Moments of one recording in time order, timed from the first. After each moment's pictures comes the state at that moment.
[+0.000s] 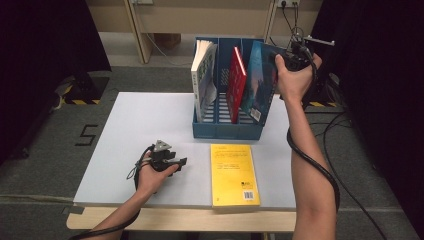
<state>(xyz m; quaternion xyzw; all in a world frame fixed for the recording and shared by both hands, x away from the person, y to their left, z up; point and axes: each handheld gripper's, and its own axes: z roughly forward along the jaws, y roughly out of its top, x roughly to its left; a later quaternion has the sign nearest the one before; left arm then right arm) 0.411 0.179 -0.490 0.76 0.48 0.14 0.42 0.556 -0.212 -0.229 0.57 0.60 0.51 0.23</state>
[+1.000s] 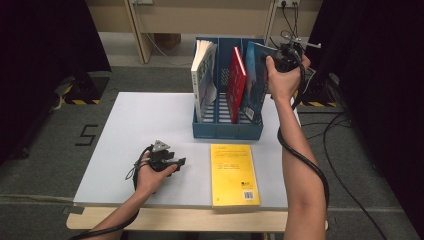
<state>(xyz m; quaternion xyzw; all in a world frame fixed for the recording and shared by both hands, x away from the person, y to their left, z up) 0.411 0.183 -0.492 0.75 0.48 0.14 0.42 0.572 -0.193 -0.245 0.56 0.60 0.52 0.24</state>
